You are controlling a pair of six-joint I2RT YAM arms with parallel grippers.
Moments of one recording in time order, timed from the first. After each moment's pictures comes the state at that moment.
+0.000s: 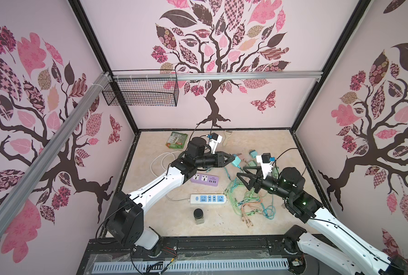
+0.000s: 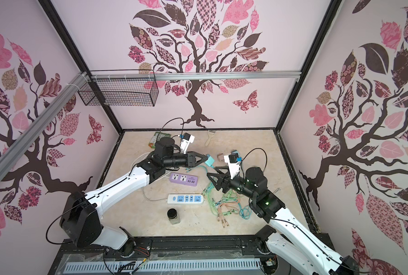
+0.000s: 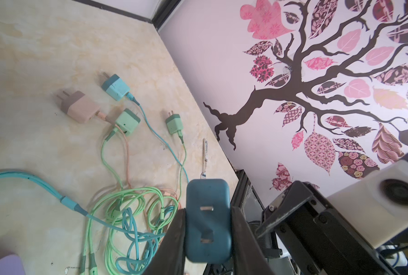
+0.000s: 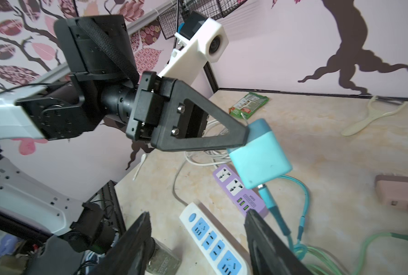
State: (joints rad) left arm -0.63 1.48 1.13 0.04 0.60 -0.70; right arm 0.58 0.74 0.59 0.07 -0.40 0.43
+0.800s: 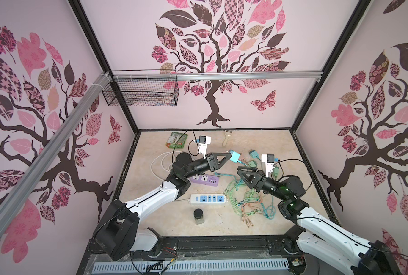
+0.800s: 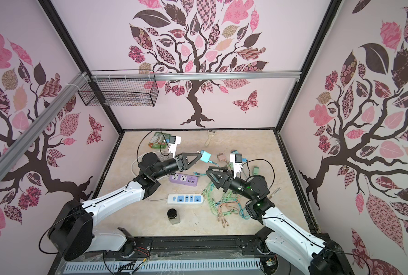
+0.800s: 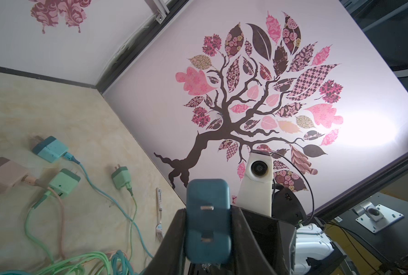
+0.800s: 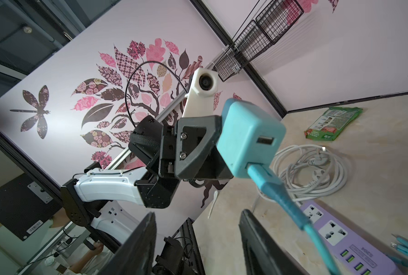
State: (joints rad) left arm -0.63 1.37 0.81 0.77 0.59 -0.97; right arm 0.54 0.88 0.40 0.80 -0.55 0.92
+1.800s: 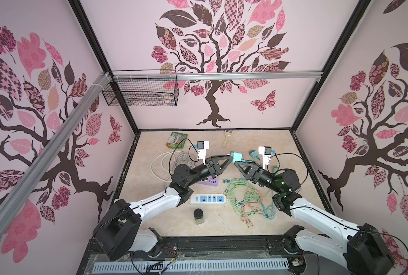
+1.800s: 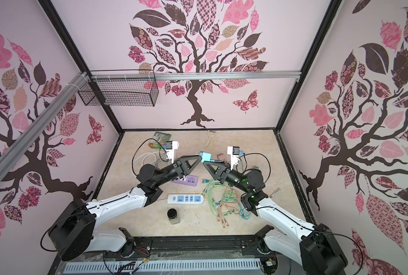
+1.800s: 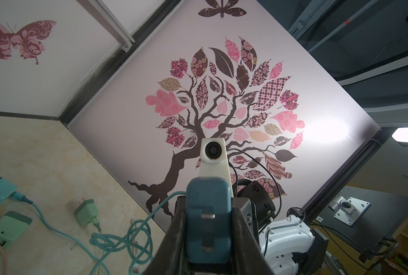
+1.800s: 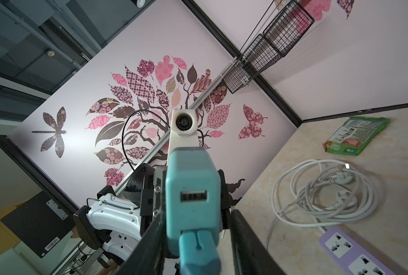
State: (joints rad) left arm -0.72 1.37 0.71 1.07 0.48 -1.01; right arm 0.53 1.04 0.49 0.94 -0.54 1.00
